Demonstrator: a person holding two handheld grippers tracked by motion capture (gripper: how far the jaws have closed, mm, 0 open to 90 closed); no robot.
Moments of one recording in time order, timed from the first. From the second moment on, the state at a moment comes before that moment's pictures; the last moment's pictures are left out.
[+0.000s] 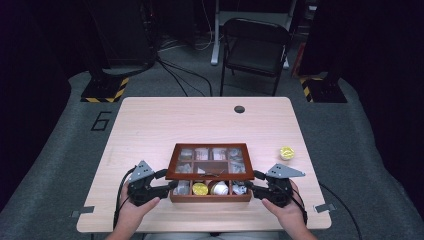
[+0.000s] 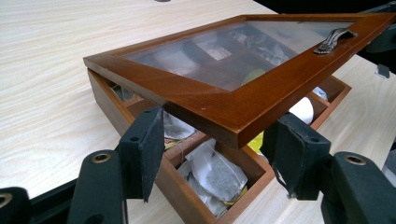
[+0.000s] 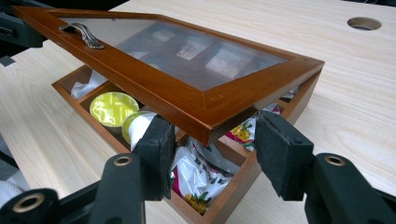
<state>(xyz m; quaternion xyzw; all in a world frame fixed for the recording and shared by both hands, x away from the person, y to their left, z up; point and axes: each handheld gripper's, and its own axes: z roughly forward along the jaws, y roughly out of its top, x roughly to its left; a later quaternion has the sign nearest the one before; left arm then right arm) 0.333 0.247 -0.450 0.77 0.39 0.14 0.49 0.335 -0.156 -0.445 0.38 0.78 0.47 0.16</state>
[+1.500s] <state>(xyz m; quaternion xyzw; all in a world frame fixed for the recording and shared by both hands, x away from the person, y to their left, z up) 0.322 0.243 -0.483 0.81 0.39 0.10 0.43 0.329 -0.150 -0.478 0.37 0.83 0.40 0.13</state>
